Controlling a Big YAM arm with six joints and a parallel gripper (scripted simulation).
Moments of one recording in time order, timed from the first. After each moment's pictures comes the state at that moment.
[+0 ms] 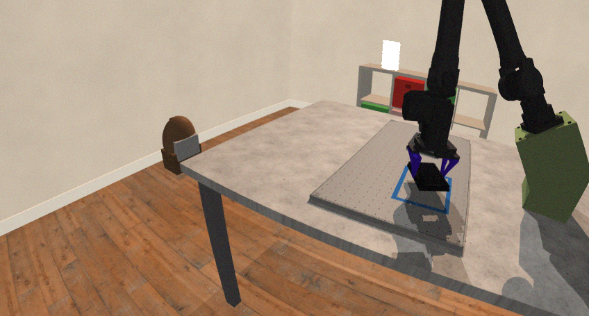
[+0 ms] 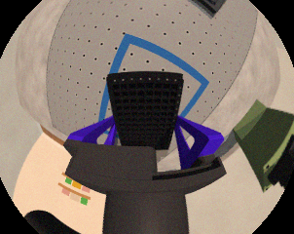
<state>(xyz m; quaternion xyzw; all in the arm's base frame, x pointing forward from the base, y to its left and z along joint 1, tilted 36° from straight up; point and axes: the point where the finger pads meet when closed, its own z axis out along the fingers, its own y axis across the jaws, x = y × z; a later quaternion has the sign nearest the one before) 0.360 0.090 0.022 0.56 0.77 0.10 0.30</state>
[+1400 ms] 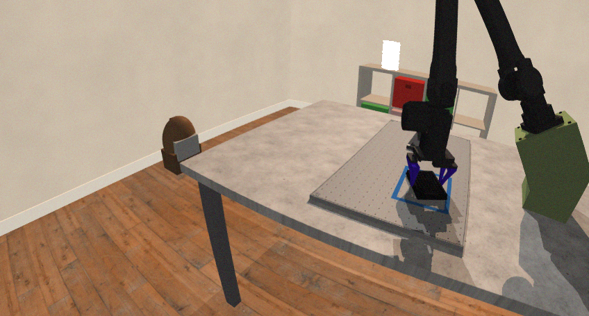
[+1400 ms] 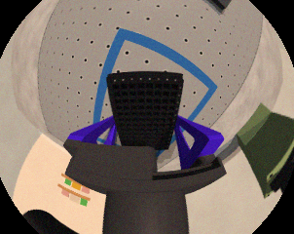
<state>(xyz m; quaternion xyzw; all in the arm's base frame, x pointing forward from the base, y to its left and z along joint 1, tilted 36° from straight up) 0.373 0.085 0.001 0.56 0.77 0.10 0.30</state>
